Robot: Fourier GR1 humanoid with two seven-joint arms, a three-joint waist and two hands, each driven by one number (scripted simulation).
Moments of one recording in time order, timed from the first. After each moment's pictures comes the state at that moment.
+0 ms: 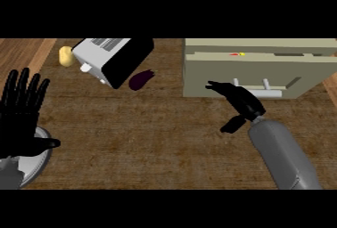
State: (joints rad) left arm -0.10 0.54 -0.07 -1.46 0.82 -0.05 -0.36; right arm -0.56 -0.20 0.13 -0.84 0.81 0.04 -0.36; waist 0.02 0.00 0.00
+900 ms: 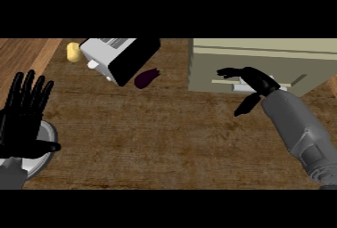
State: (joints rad) left arm -0.11 0.50 -0.04 -1.41 0.78 -0.16 -0.37; right arm -0.92 -0.30 -0.03 -0.26 0.79 0.09 -0.64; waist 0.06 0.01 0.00
